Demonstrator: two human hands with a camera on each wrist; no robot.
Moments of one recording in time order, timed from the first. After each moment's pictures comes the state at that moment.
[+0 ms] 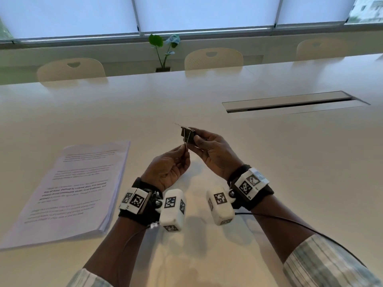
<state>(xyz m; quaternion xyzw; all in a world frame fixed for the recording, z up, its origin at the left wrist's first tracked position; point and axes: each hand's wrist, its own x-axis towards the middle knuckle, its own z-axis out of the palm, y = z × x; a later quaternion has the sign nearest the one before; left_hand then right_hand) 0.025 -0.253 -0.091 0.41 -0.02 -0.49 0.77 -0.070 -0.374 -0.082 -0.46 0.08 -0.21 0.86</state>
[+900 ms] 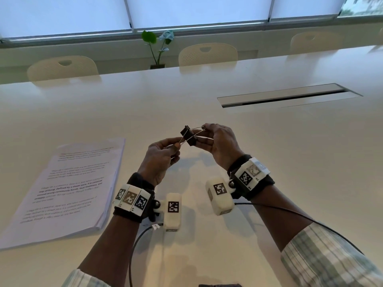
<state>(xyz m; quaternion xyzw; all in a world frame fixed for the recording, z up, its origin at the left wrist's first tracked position) 0.019 -0.242 -0.080 0.62 -0.19 -0.34 0.68 -0.083 -0.380 -0.063 -0.44 0.25 -0.28 0.82</state>
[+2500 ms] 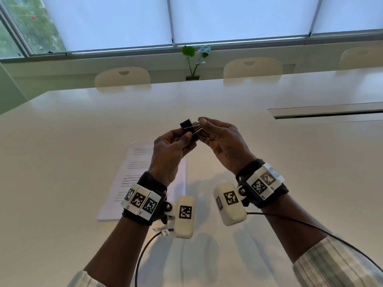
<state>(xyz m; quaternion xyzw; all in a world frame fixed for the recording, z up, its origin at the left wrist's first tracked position) 0.078 -0.107 -0.024 0.54 -0.21 -0.23 0.78 0.001 -0.242 -0.019 -0.50 0.07 -0.23 0.83</state>
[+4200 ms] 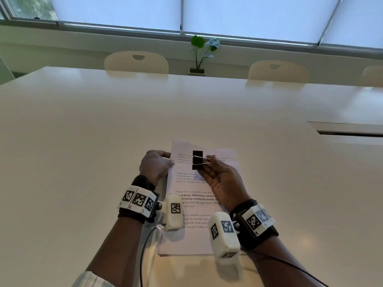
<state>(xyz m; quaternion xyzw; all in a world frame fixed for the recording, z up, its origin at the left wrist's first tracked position) 0.288 -0.002 -0.089 0.83 -0.10 -0.20 0.51 0.146 -0.128 -0.104 -0.33 0.21 -0.22 0.89</state>
